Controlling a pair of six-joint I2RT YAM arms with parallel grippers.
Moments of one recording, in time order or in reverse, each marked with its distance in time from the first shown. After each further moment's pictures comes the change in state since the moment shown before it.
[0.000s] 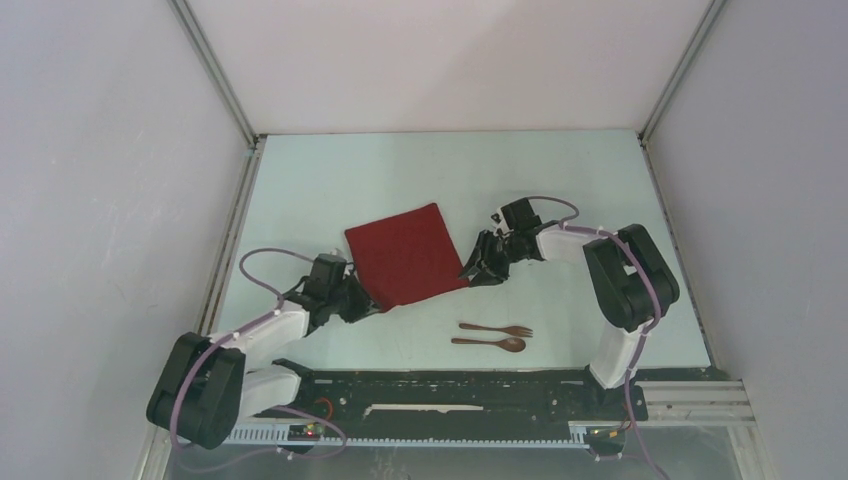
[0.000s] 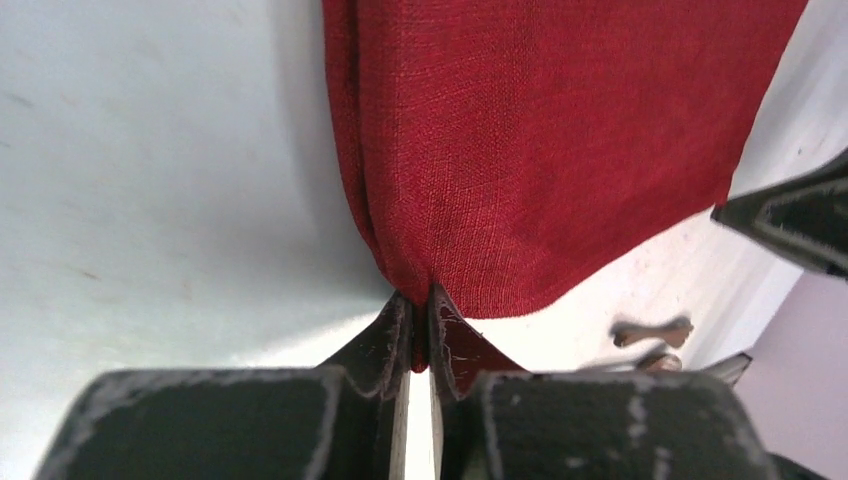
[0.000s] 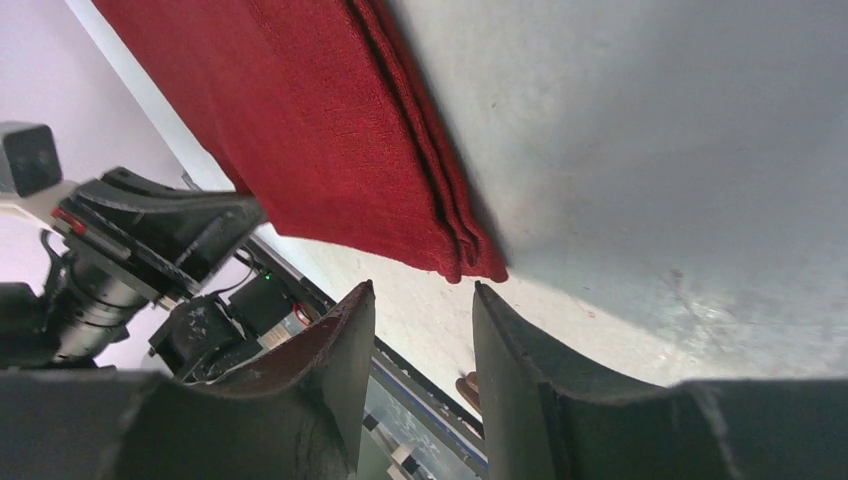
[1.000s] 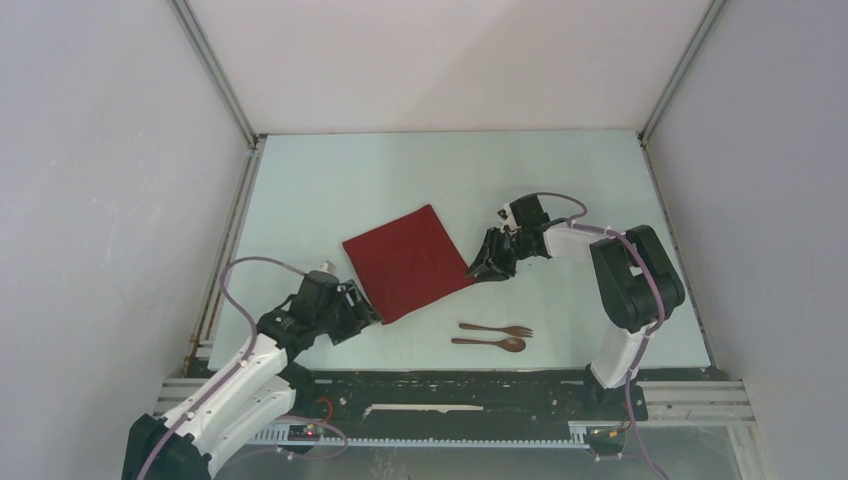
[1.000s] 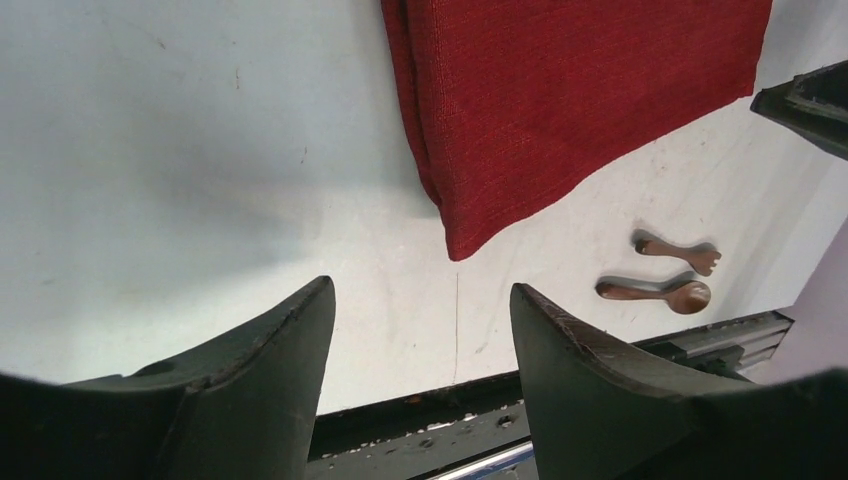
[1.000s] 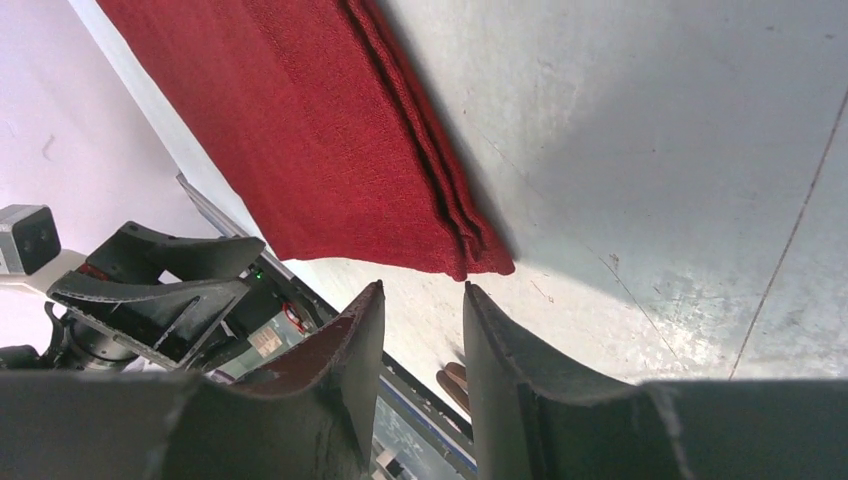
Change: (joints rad) left arm -0.135 -0.425 -0.015 -0.386 -0.089 -0.044; right arm -0.053 -0.020 0.000 -0.035 -0.011 -0.078
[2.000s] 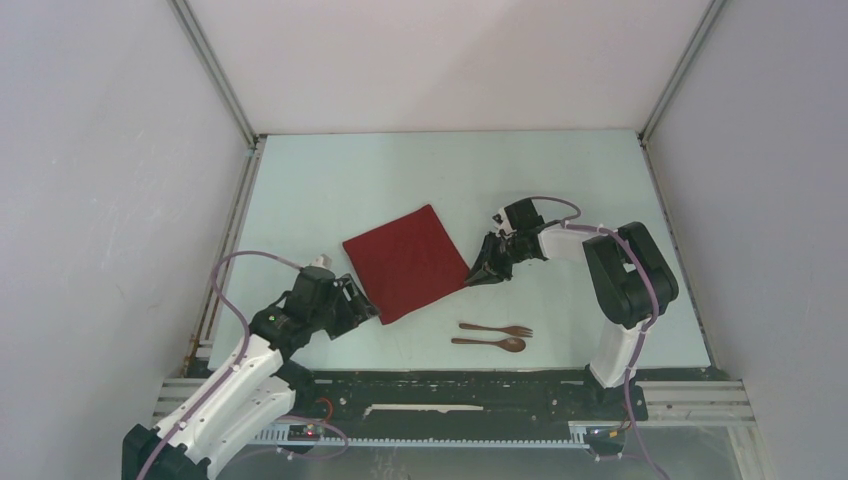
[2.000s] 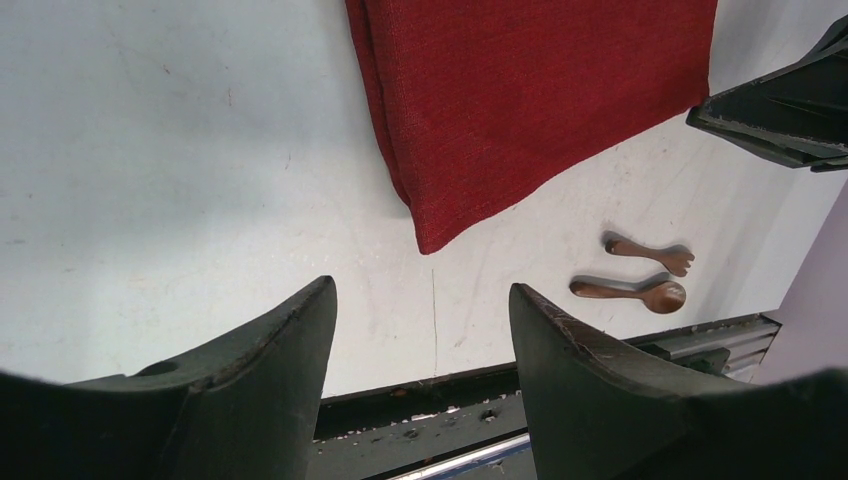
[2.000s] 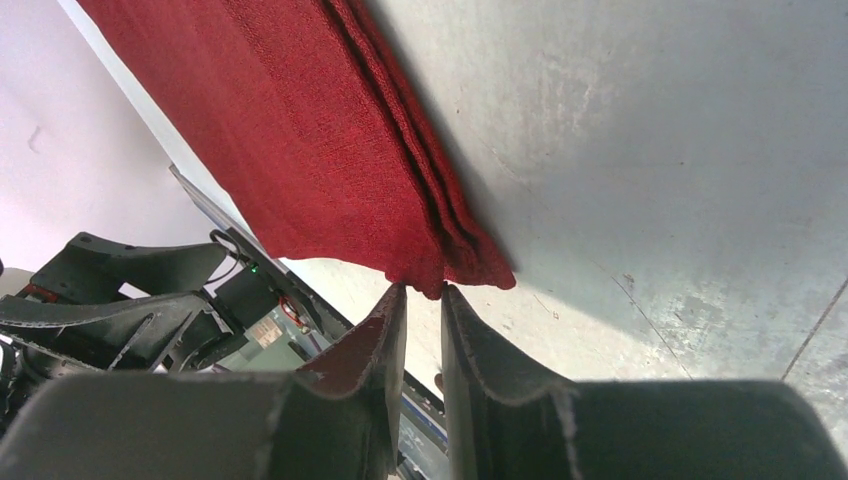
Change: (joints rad) left arm 0.000 -0.046 0.077 -0.090 -0.032 0.016; right arm 0.025 0.036 0.000 0.017 -0.011 0.012
